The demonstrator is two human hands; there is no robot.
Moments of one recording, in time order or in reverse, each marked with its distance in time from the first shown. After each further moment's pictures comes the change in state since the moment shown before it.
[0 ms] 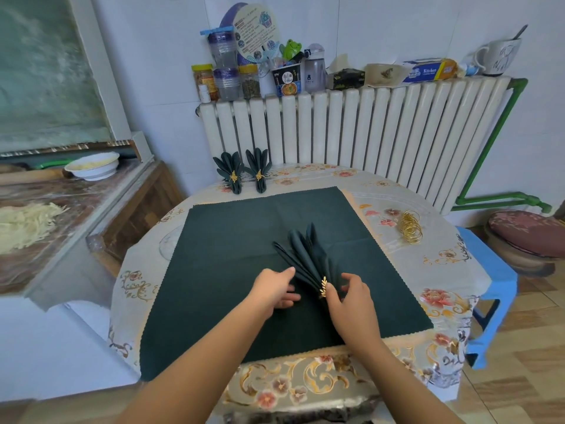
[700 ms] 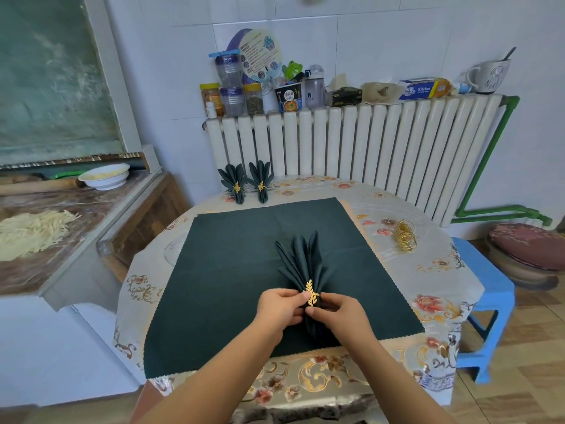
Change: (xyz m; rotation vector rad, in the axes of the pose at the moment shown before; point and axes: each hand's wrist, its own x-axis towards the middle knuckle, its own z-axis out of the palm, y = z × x) left_hand -0.041 -0.023 0.017 -0.172 0.018 0.084; right_hand -0.009 0.002 -0.011 0.293 -0.296 0.014
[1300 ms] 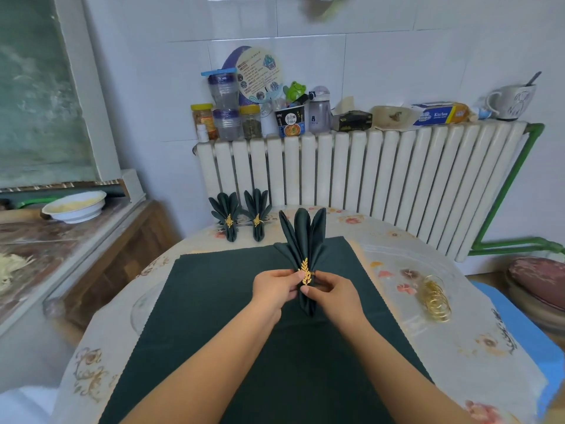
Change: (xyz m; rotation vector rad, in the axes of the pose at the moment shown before) left_hand 0.140 0.109 0.015 -0.163 0.044 0.107; right_hand 0.171 -0.057 -0.005 0.001 0.055 -0.144
